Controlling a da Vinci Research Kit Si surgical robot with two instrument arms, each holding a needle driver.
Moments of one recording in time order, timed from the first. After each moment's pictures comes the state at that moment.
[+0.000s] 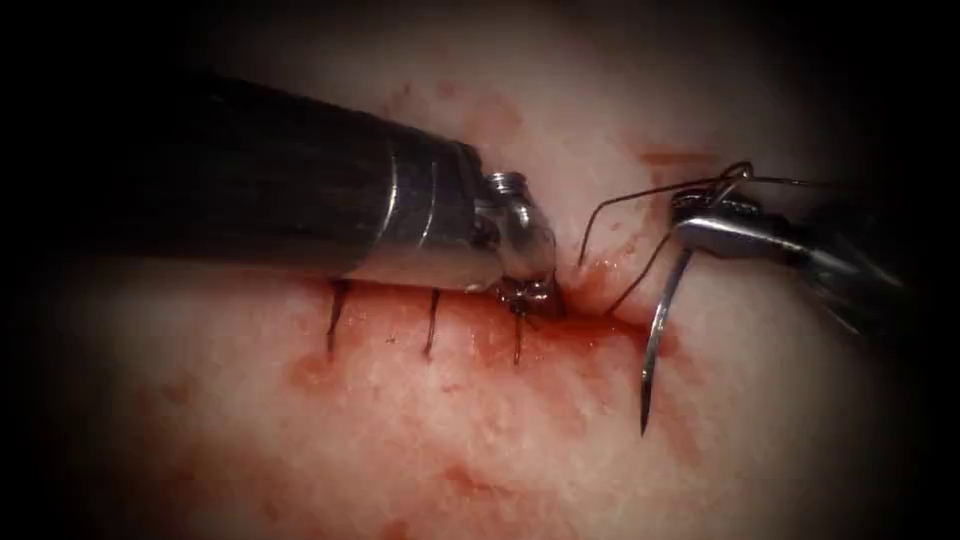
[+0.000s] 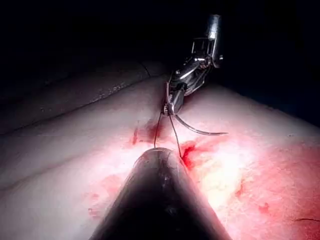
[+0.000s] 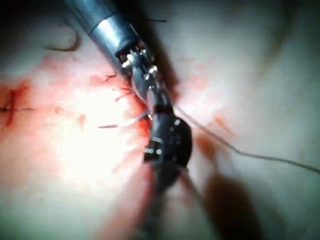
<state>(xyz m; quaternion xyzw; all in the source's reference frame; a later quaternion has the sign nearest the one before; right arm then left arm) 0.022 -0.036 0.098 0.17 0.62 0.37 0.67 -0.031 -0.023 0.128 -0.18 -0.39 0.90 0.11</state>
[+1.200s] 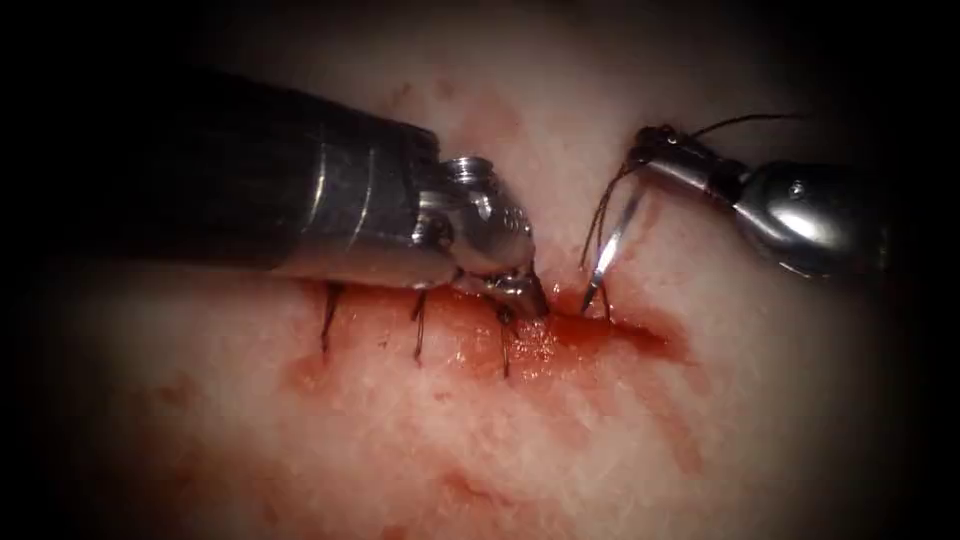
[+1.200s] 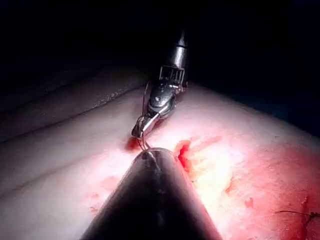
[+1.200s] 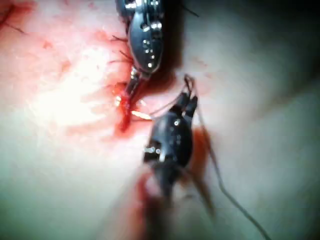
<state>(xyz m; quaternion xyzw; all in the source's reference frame) 0.025 -0.035 0.103 0.01 0.59 0.24 0.77 -0.030 -0.023 0.122 -0.24 -0.42 0.87 0.06</state>
